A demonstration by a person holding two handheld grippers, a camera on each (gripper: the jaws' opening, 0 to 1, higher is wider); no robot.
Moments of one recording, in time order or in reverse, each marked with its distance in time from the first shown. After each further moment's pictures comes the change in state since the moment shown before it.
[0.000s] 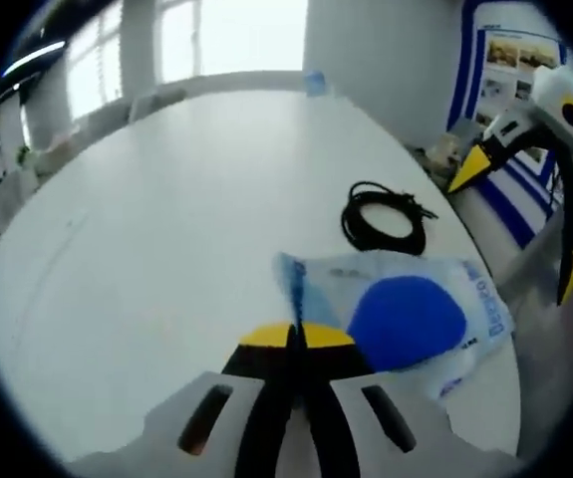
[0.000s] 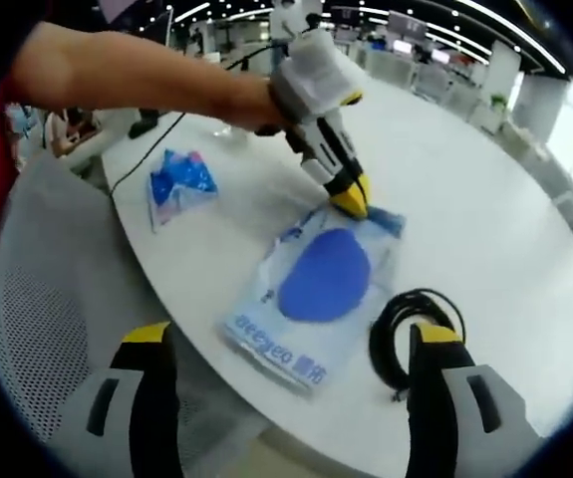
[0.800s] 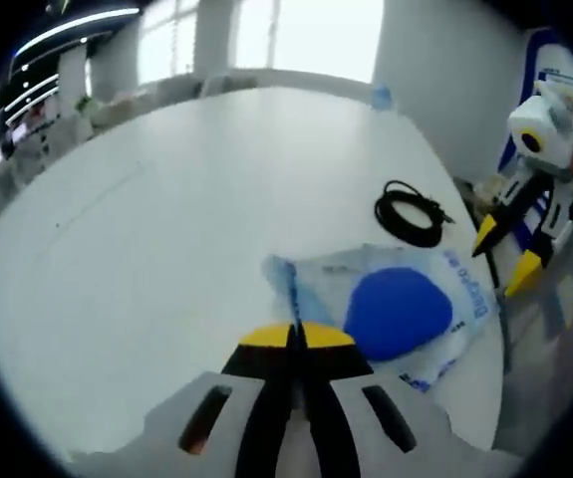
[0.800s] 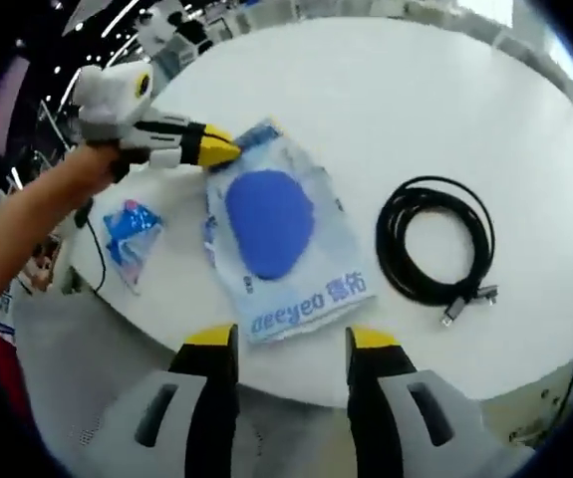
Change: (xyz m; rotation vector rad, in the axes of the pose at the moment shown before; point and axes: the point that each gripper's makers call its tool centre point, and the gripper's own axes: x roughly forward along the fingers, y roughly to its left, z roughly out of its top) left arm -0.051 0.003 -0.044 -0.224 -0.021 0.180; right arm 0.022 0.001 -0.033 0.655 0.157 -0.003
